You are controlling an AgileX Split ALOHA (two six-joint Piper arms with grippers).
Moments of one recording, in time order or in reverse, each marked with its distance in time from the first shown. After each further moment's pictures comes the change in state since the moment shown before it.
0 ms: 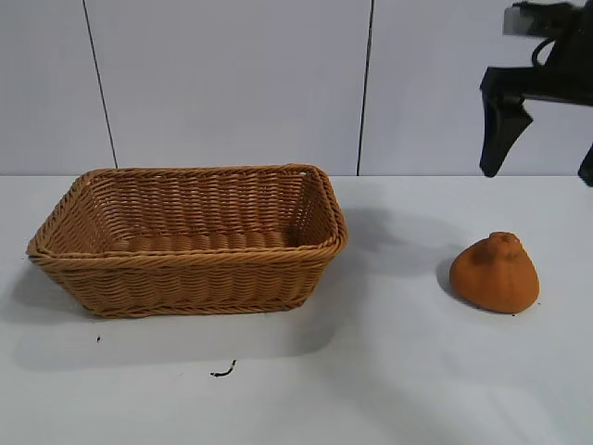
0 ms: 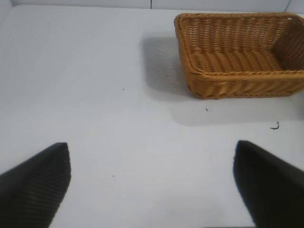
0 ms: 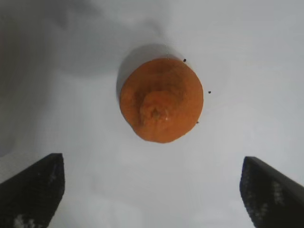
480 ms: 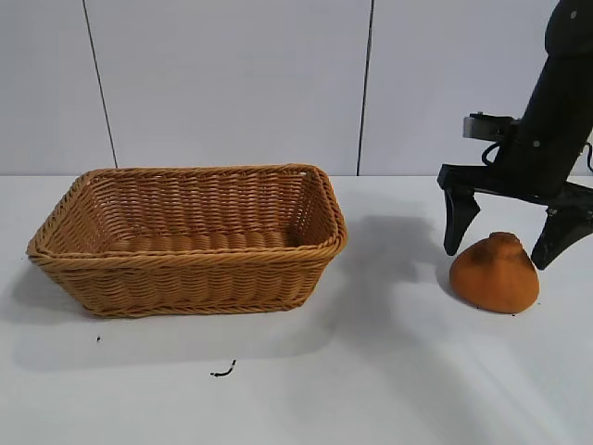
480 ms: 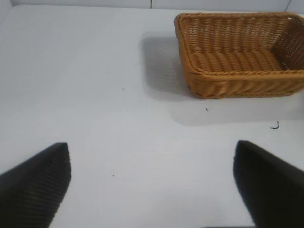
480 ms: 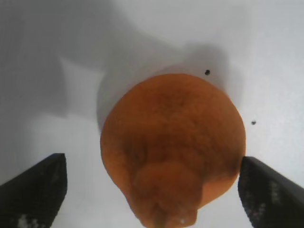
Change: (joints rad) left arm 0.000 0.000 0.000 0.000 0.000 0.000; right arm 0.000 0.234 -0.006 0.064 -0.102 0.021
